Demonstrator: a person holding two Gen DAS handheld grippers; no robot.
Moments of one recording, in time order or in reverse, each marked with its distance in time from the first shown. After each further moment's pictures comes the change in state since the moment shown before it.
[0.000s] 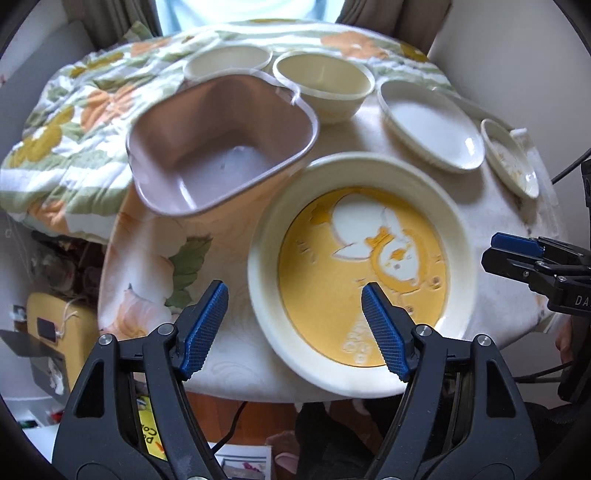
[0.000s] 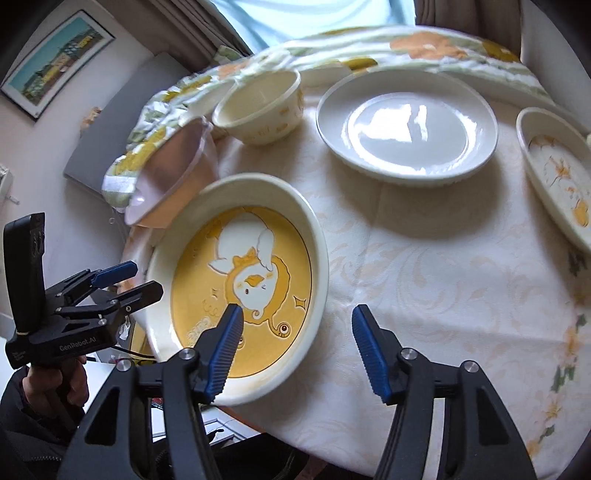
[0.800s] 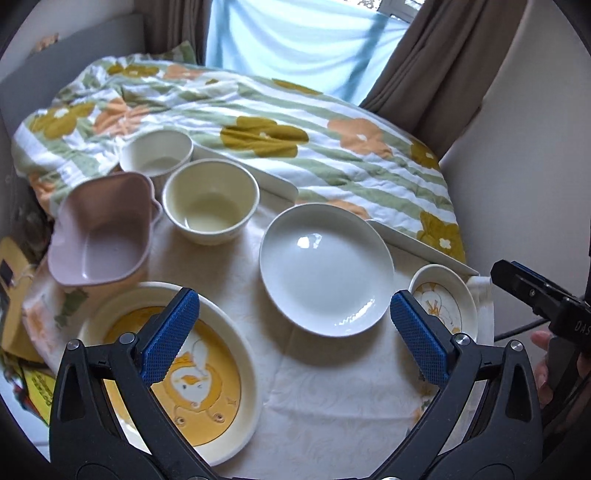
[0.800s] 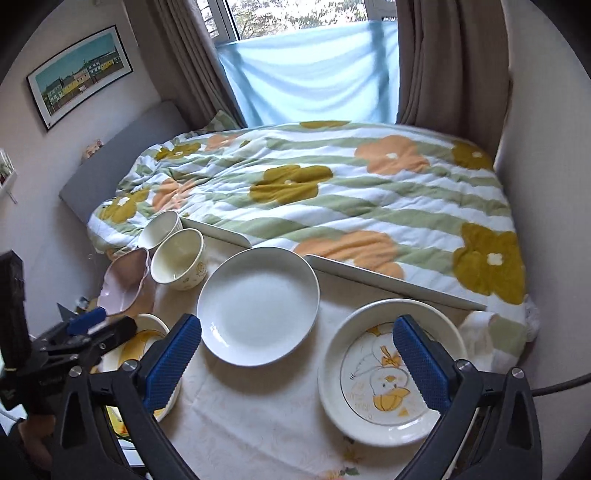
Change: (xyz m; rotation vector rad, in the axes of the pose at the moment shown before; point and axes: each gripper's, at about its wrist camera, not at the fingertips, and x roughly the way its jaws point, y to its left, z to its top) left arm -0.002 -0.143 0.110 -0.350 -0.228 -0.019; right arm -0.112 -0.129 0.139 -0.147 -0.183 -0.119
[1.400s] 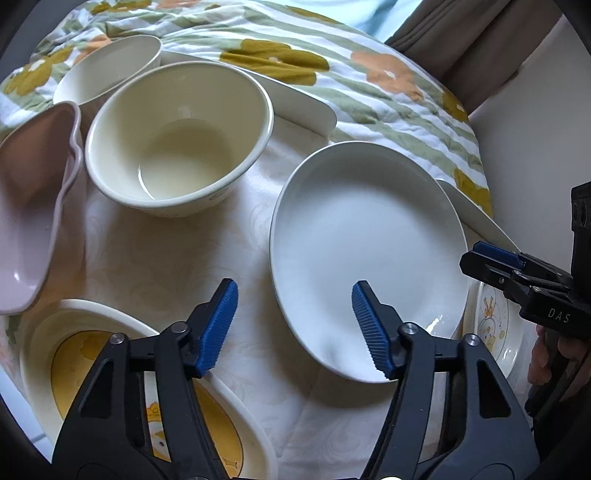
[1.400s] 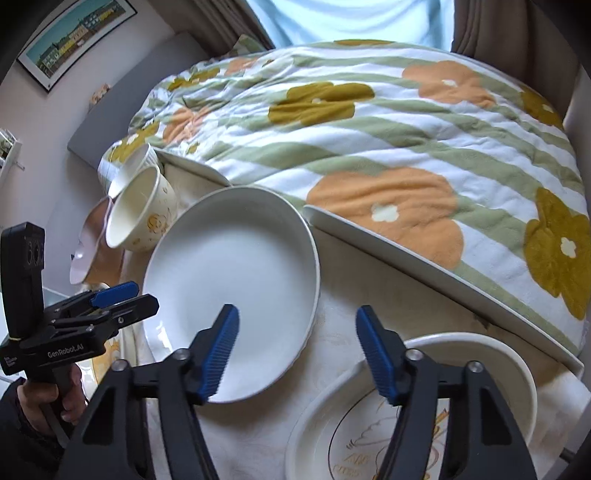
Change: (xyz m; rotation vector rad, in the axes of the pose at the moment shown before) left arm 0.130 0.026 0.009 -0.034 0.267 0.019; right arm 0.150 -0.031 0.007 -0.095 0.305 0.143
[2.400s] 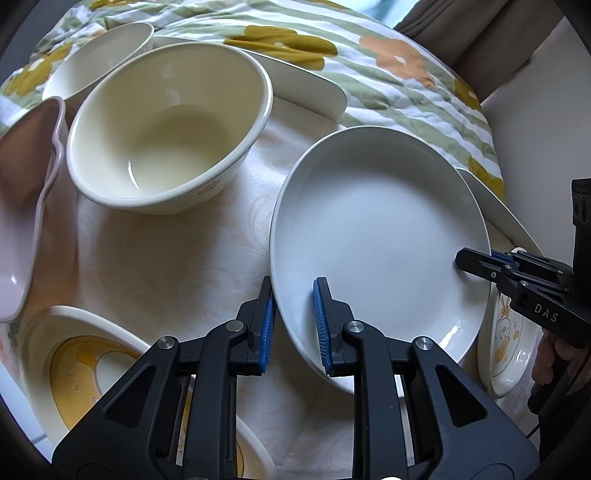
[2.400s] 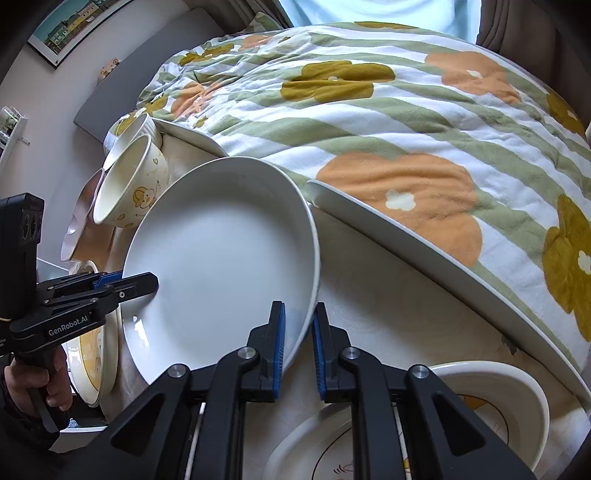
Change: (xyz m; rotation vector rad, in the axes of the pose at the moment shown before) left arm 0.018 -0.010 0.010 0.005 0.046 0.053; right arm 0.024 -0.008 0.002 -0.046 0.062 0.034
